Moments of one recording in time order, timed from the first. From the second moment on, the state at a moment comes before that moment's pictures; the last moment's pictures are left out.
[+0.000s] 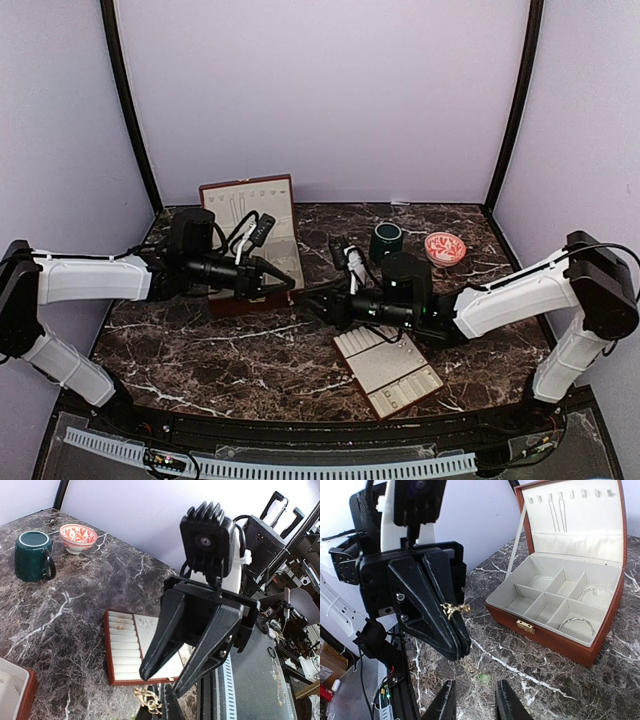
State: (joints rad) left arm -0.64 1.42 0.79 0.24 0.87 -0.21; right arm 1.08 1.64 0.78 0.66 -0.13 0.47
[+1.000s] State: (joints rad) left arm -0.64 1.43 0.79 0.24 0.91 -0.23; right arm 1.09 1.72 0.86 0.66 -0.21 0.43
